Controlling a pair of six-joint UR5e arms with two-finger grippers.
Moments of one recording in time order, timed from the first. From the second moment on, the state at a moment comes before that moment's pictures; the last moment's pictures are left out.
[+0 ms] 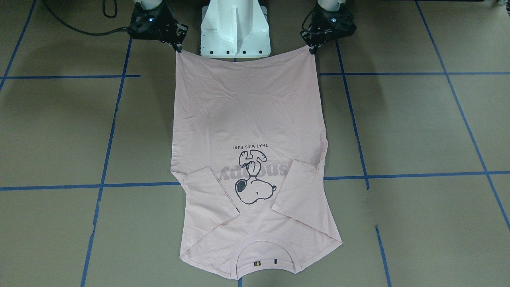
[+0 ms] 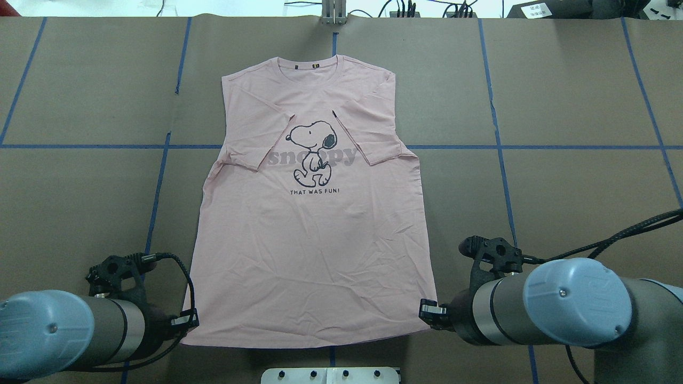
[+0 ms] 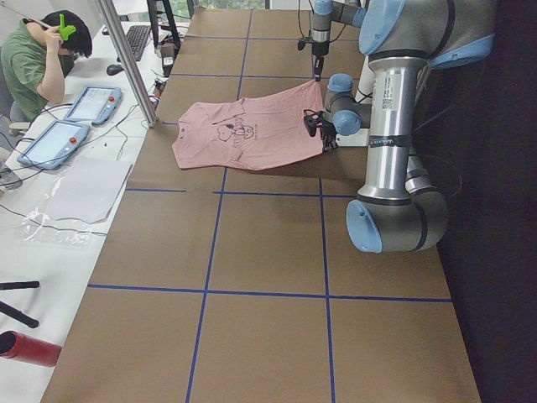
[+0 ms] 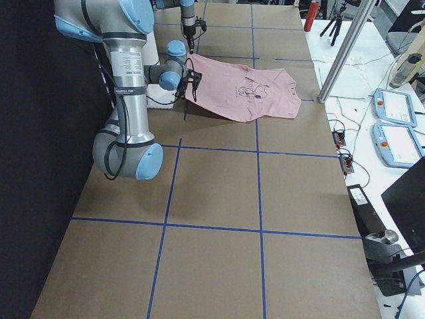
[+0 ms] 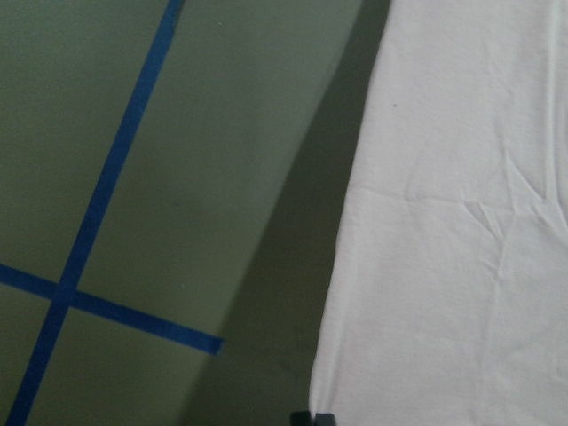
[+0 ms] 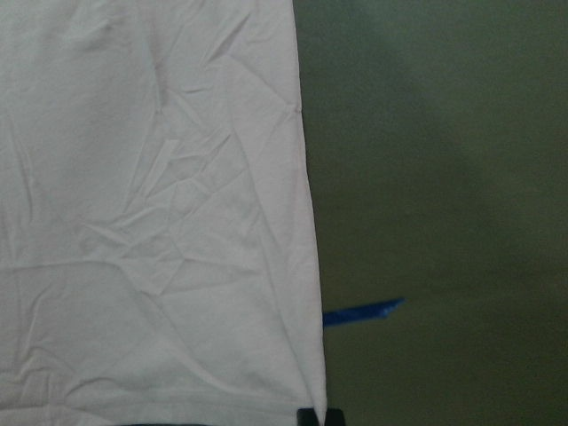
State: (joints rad) left arm -0.18 -1.61 -2.36 -1.59 -1.68 -1.73; right arm 0.23 -1.43 2.33 -1.52 1.82 1.69
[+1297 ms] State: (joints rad) left arm -0.52 -1.82 -2.30 -1.46 -1.84 -1.34; right arm 0.55 -1.16 2.17 -1.74 1.93 1.22
